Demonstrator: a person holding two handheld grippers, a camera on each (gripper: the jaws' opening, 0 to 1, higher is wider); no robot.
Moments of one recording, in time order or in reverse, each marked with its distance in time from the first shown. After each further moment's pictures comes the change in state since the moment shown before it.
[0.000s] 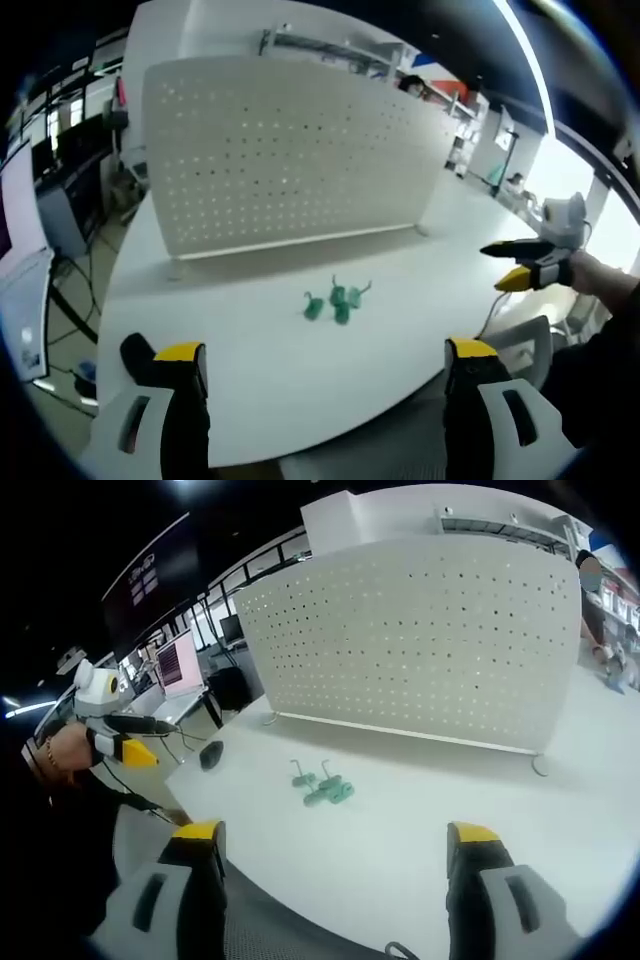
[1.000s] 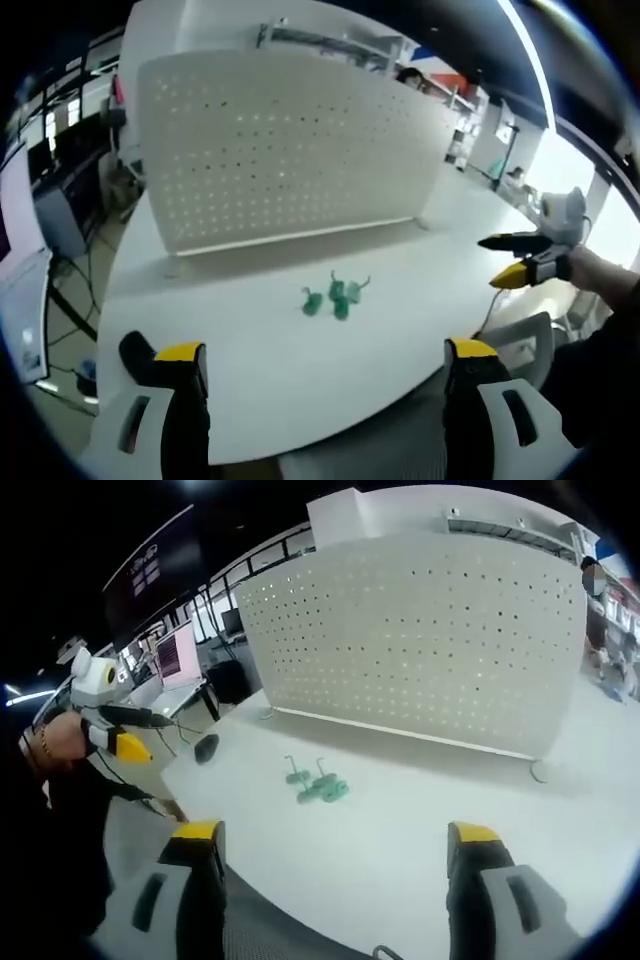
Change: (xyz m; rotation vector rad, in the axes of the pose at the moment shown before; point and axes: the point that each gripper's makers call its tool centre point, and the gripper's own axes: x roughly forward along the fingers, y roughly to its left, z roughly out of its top) left arm 0.003 -0.002 -0.001 0.005 0.024 0.010; right arm 0.009 -0.006 0.000 -0.038 0.010 -0.007
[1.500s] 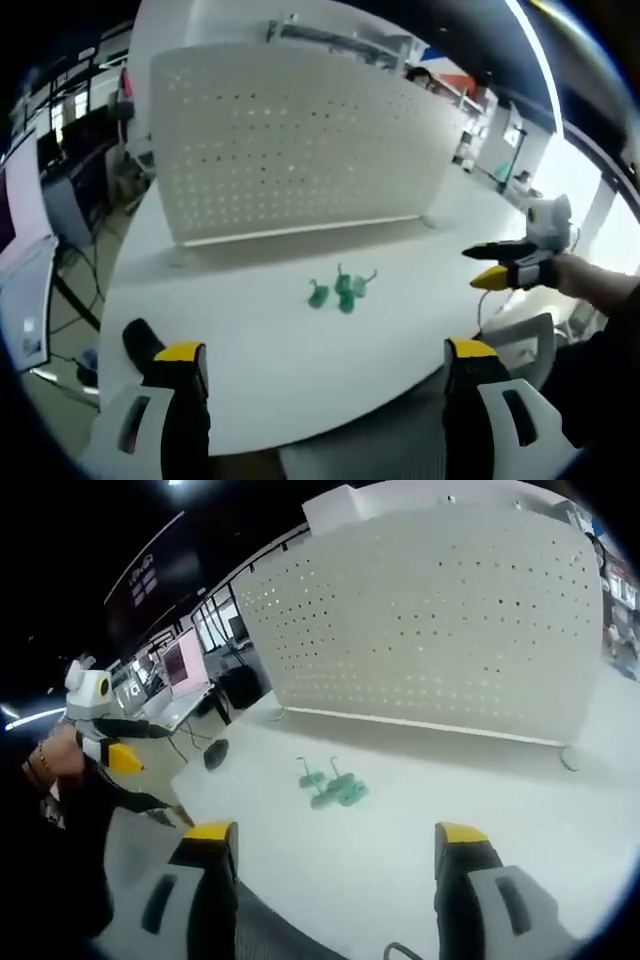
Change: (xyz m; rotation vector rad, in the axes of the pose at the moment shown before) left arm -0.005 0.006 -0.009 -0.033 0.008 0.021; right arm 0.044 0.011 -0.011 0.052 0.003 0.100
